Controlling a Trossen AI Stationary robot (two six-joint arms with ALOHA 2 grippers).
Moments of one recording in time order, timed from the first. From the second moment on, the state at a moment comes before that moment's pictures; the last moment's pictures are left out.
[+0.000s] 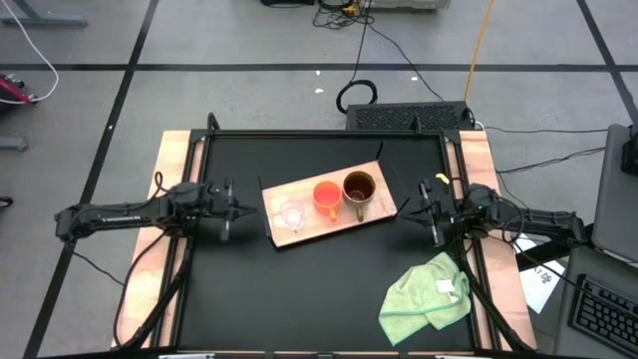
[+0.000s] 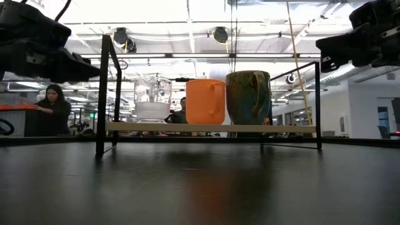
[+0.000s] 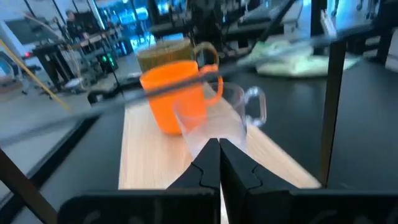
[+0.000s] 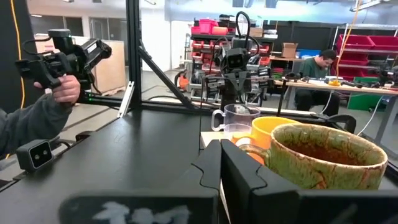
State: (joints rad) left arm 0.20 0.29 0.01 0.14 0.21 0.25; right arm -0.16 0.08 0.01 0.13 -0.32 -0.03
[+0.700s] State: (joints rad) left arm 0.06 0.15 0.01 0.18 0.26 0.23; right arm -0.16 0.03 0.01 0.19 -0.37 0.01
